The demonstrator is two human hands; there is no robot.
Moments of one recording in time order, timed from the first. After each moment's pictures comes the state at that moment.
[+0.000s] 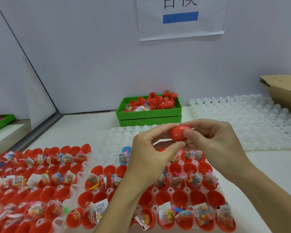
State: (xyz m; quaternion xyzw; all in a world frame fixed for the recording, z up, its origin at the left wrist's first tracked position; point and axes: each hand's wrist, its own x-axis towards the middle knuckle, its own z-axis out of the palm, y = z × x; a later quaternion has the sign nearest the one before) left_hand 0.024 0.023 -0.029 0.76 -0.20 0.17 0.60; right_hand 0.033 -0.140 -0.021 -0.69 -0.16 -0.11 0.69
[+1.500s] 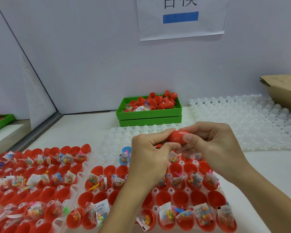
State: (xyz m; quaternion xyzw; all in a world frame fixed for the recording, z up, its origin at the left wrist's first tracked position) left_hand 0.024 0.019 -0.034 0.78 -0.16 0.22 0.56; right_hand 0.027 -0.137 -0.017 -0.70 -0.15 -0.08 0.70
